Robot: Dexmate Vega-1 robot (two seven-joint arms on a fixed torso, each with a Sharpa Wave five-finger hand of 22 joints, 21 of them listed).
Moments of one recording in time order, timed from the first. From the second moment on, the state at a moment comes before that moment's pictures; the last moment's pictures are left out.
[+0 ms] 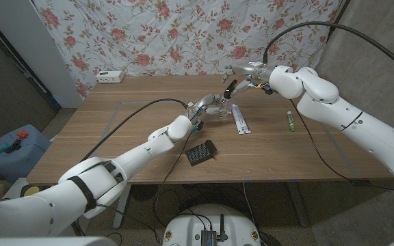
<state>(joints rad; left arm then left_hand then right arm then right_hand) 0.47 0.28 0.83 -0.93 0.07 -0.44 0.15 1.03 0.00 0.32 -0.19 0.19 0.63 -0.04 0.41 0.22 0.68 -0.11 0.38 0.54 0.77 -0.08 0.22 0.21 0.22 -0.04 0.18 0.16 -0.51 -0.84 -0.66 -1.95 -0.65 -0.18 0.45 0.86 -0.09 0.30 -0.10 0.28 0.46 -0.22 0.31 0.21 -0.02 0.00 0.20 0.20 -0.05 0.07 0.19 0.20 0.19 0.08 0.19 0.17</state>
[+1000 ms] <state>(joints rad) 0.49 0.29 0.82 -0.96 0.07 -0.42 0.16 1.03 0.00 0.32 -0.19 0.19 0.63 -0.04 0.41 0.22 0.68 -0.11 0.37 0.55 0.77 -0.08 0.22 0.21 0.22 -0.04 0.18 0.16 -0.52 -0.83 -0.66 -2.00 -0.65 -0.27 0.46 0.72 -0.08 0.25 -0.05 0.26 0.72 -0.22 0.40 0.22 0.08 0.01 0.22 0.20 0.01 0.06 0.22 0.20 0.24 0.08 0.19 0.17</state>
